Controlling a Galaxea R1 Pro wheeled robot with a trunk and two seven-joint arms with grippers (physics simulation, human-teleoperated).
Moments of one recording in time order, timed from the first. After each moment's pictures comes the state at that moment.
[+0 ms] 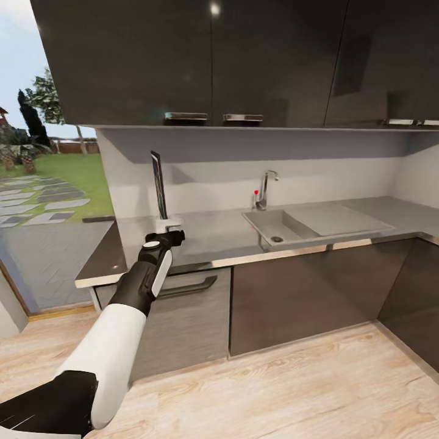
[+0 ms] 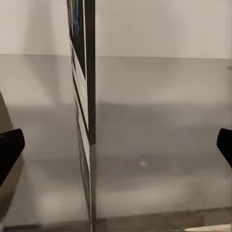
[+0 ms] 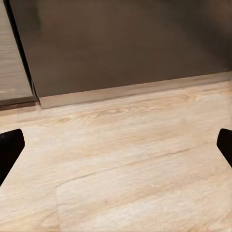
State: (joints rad) left arm -0.98 -0.17 0.00 -0.91 0.00 0.43 0.27; right arm 0.12 -0.05 0.00 -0.72 0.01 -0.60 -0.10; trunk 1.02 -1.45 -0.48
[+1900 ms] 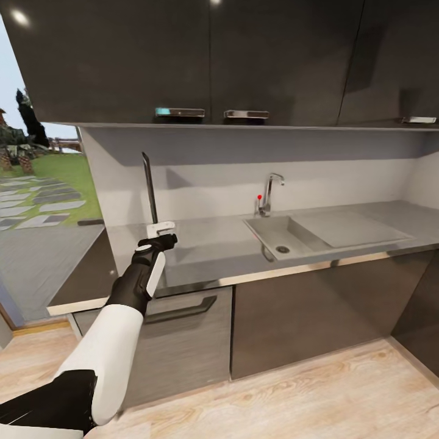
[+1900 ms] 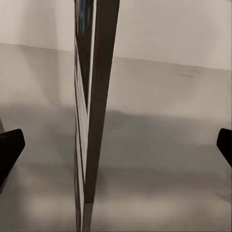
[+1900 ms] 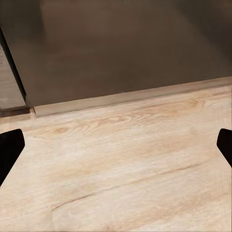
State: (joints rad) left arm -0.98 -0.17 0.11 -0.87 0.00 0.40 0.27; right arm 0.12 -0.05 0.00 -0.68 0.01 -0.60 -0.10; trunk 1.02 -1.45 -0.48
